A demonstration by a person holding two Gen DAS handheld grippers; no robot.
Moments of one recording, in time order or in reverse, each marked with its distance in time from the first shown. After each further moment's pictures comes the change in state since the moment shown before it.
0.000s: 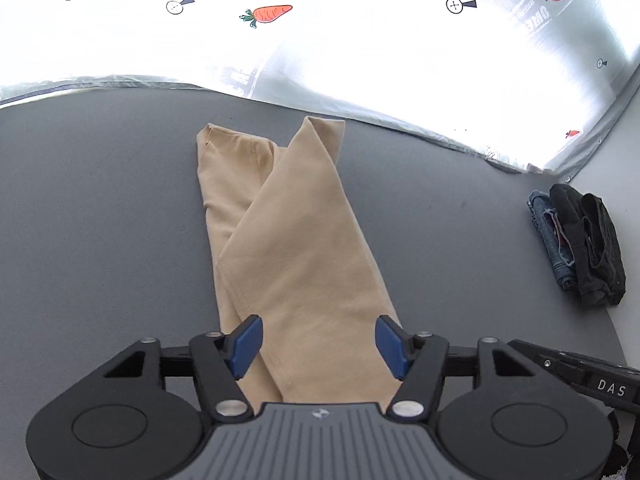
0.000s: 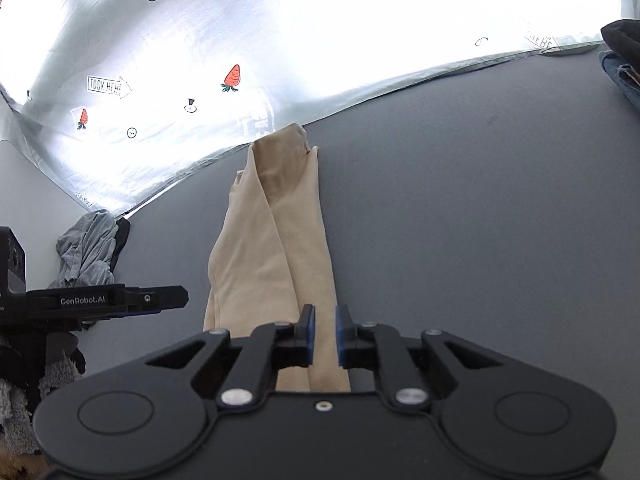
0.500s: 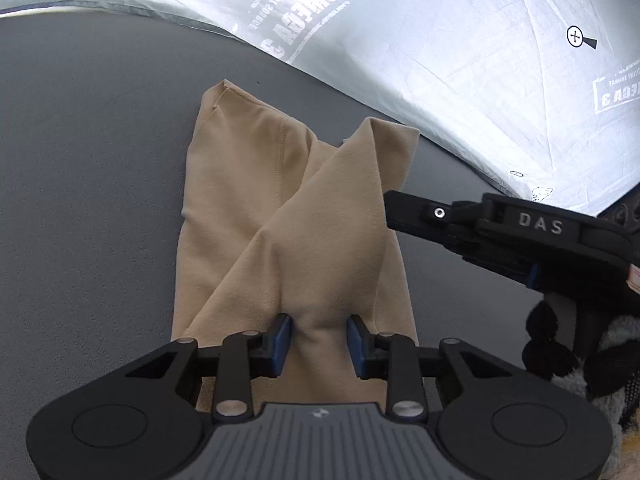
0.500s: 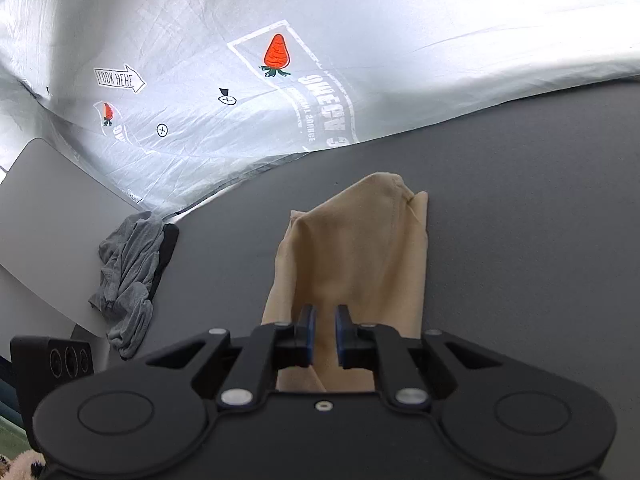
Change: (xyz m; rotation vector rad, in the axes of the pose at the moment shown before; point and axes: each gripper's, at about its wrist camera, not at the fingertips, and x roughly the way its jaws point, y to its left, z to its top) left arm 0.111 0.041 0.041 -0.238 0.046 -0.038; right arm 0.216 0.013 0.127 -0.079 0.165 0.307
